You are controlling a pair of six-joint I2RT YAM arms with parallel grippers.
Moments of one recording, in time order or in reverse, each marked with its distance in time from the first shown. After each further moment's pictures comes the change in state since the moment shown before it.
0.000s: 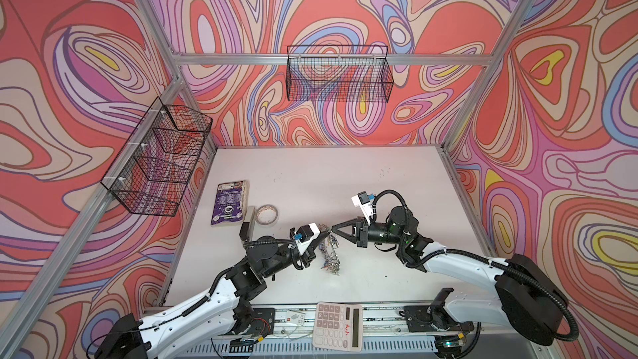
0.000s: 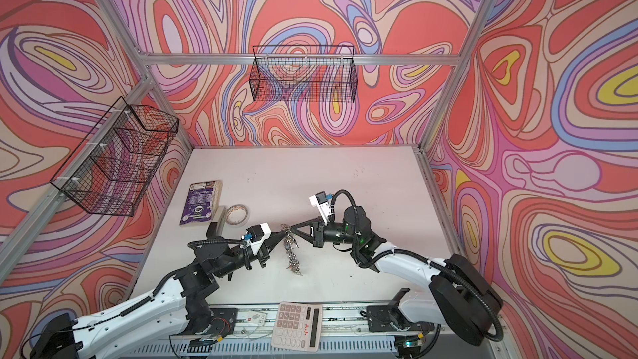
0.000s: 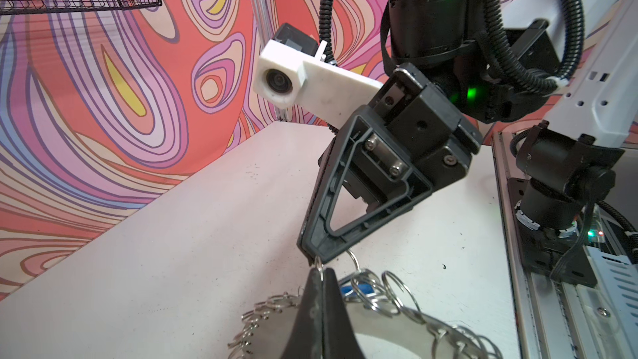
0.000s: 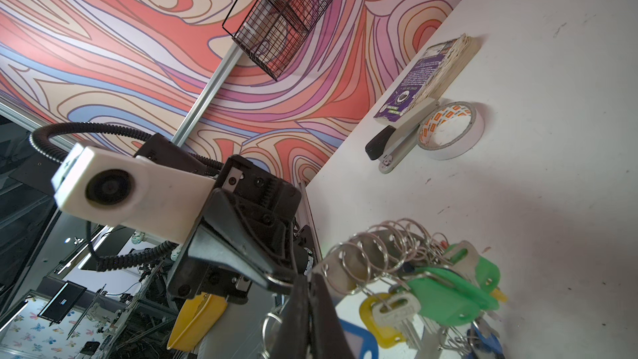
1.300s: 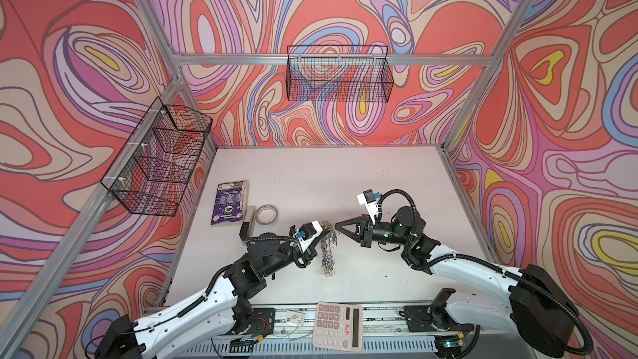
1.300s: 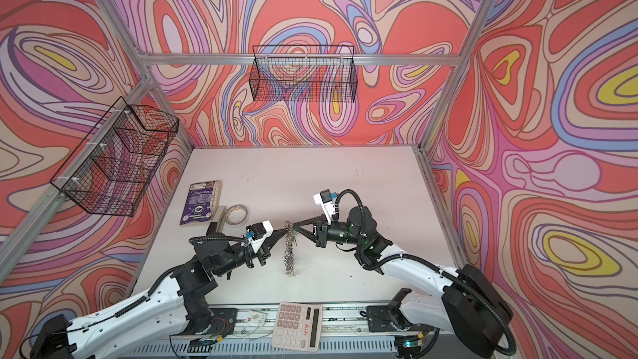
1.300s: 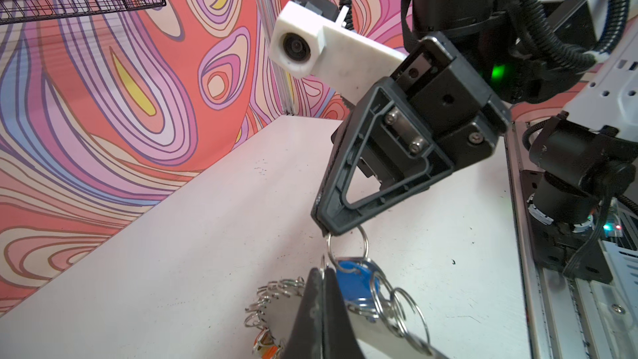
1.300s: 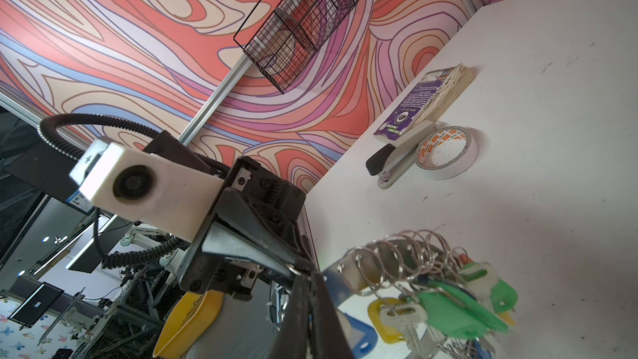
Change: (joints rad) left arm -0.013 -0.006 0.069 -0.113 -0.046 0.038; right arm -0.006 -0.082 0.000 -0.050 0.023 -0.039
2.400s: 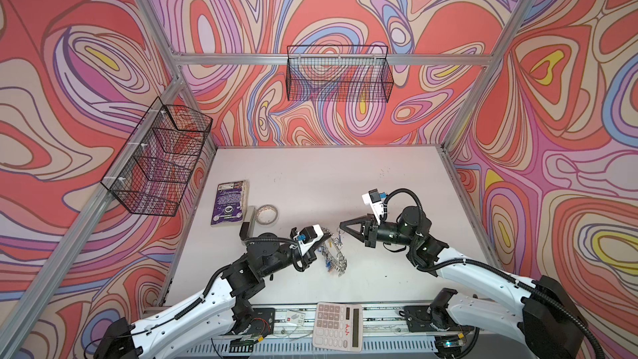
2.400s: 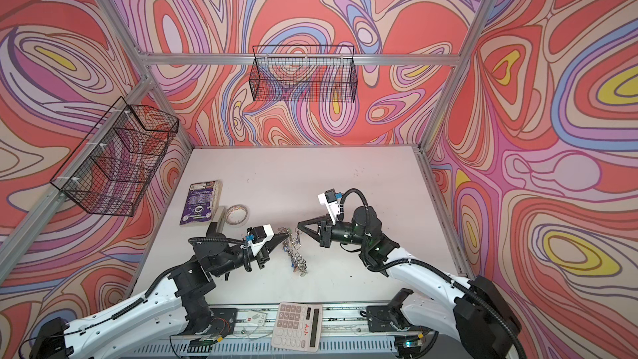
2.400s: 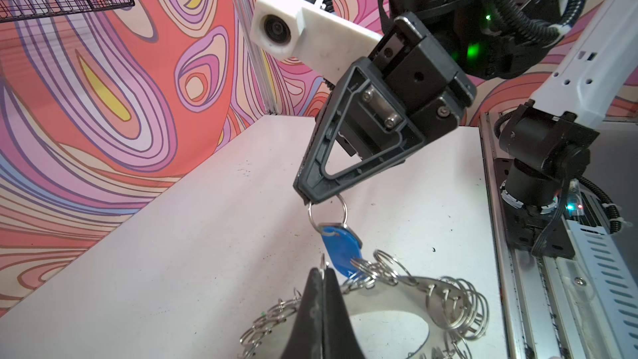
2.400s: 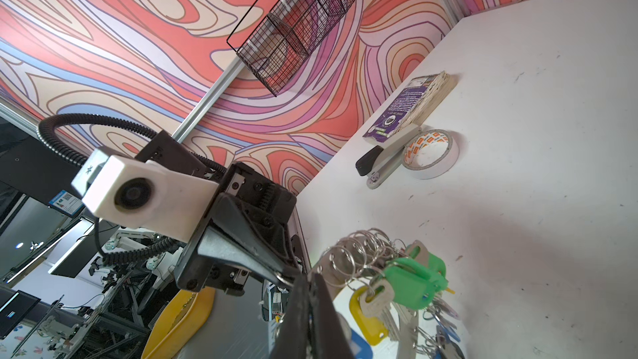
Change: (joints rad) left arm 0.000 -0.021 0.010 -0.051 0.064 0.023; right arm -0.020 -0.086 0.000 -0.108 0.014 -0.038
